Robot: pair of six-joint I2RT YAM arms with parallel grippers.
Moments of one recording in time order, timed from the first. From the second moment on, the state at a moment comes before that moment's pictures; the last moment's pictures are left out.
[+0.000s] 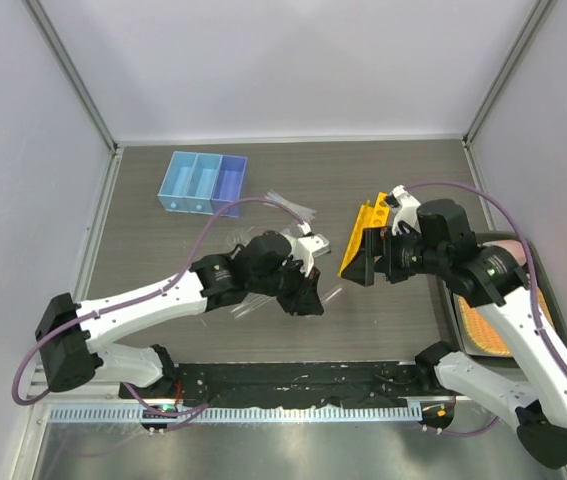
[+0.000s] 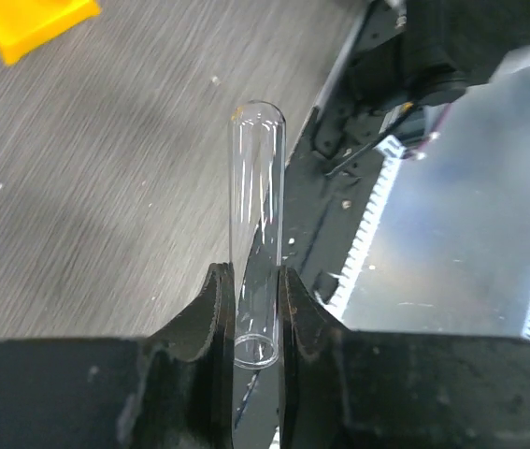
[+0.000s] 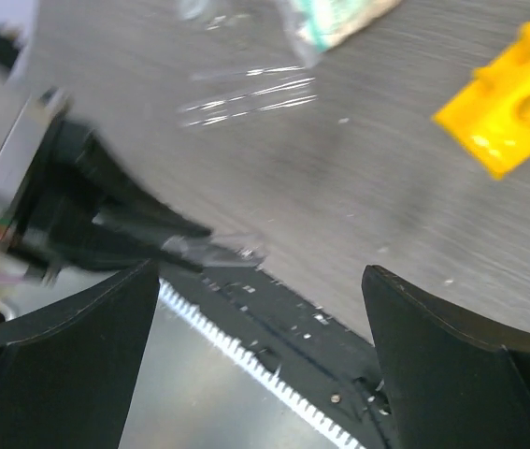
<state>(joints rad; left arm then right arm) -1.08 1.31 1.02 -0.37 0.27 -0.36 0.50 0.91 1.15 -0.96 -0.28 0.39</state>
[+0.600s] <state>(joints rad) -0.88 1.39 0.85 0.32 0.92 -0.63 0.50 0.75 1.12 -0.93 -0.63 0.49</state>
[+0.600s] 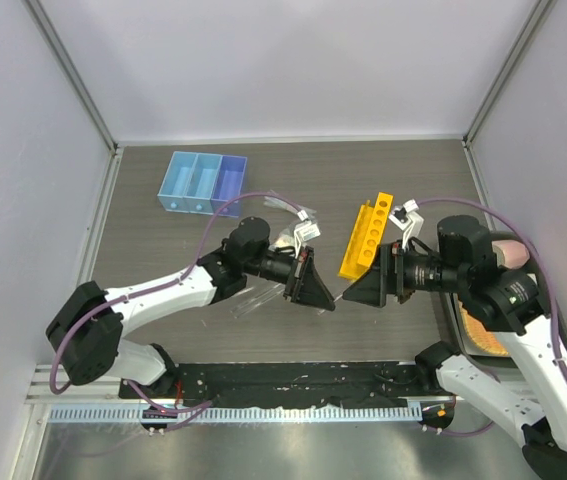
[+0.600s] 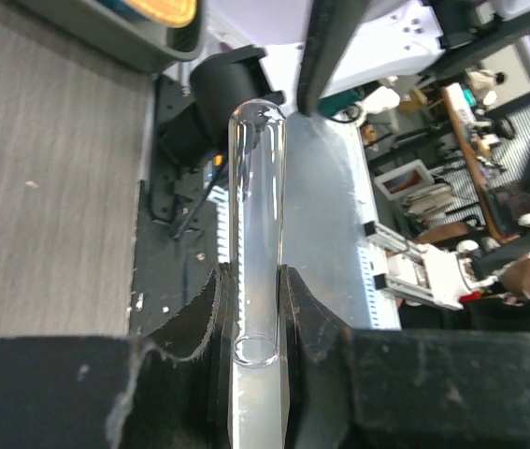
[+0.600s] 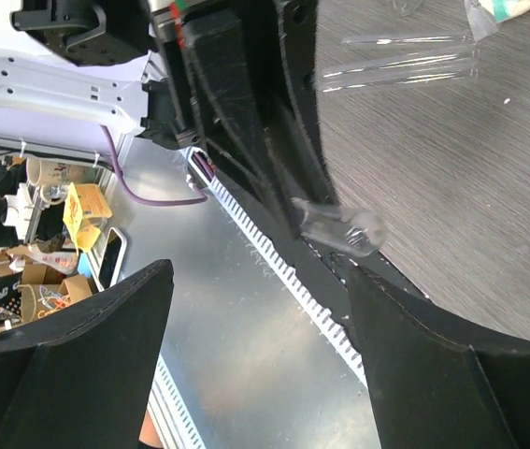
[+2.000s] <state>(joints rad) -0.83 1.41 0.79 0.70 1.10 -0.82 0.50 0.80 1.11 -0.84 -0.63 0.56</state>
